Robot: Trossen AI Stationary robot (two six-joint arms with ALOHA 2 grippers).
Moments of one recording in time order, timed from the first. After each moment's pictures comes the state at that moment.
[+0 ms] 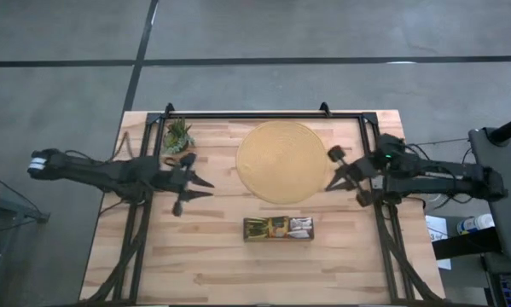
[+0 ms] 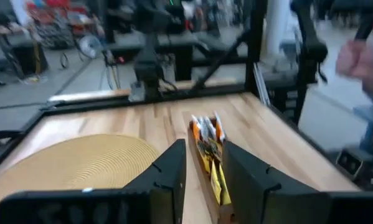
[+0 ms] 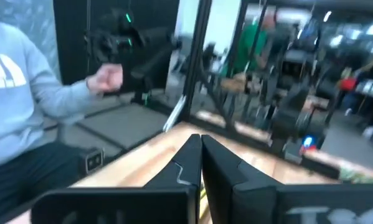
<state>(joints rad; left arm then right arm) -0.10 0.65 0.43 0.14 0.06 0.06 -0.24 0.68 0.44 0.24 -0.79 -0.13</state>
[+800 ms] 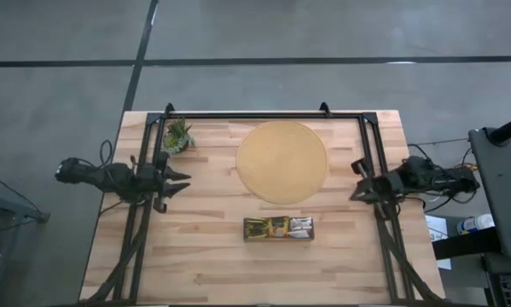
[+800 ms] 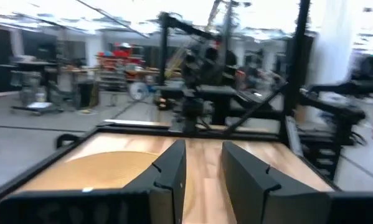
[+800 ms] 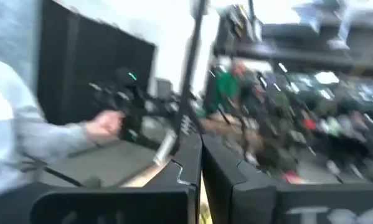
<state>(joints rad) -0.27 0.01 0.12 0.01 -0.30 -0.02 0.11 0.03 0.17 0.12 -0.34 -0.07</state>
